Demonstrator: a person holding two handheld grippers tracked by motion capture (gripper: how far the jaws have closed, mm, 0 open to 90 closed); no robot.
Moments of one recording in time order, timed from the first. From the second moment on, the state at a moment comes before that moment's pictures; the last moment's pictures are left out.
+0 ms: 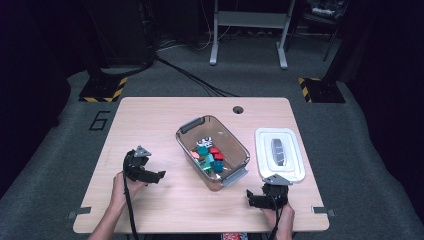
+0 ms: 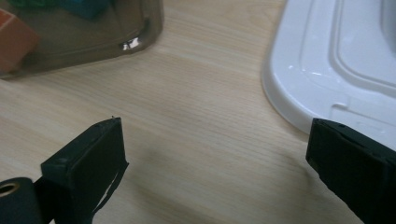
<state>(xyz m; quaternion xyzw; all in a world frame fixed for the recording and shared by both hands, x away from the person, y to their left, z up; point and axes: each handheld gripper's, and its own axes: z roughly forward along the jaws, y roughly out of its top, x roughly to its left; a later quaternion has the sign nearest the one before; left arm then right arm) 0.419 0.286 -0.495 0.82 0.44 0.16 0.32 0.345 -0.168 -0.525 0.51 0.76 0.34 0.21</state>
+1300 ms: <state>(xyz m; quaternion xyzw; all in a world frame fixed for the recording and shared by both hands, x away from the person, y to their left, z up) 0.417 0.295 -0.530 0.81 0.44 0.19 0.34 0.470 -0.230 -0.492 0.60 0.71 0.28 0.23</state>
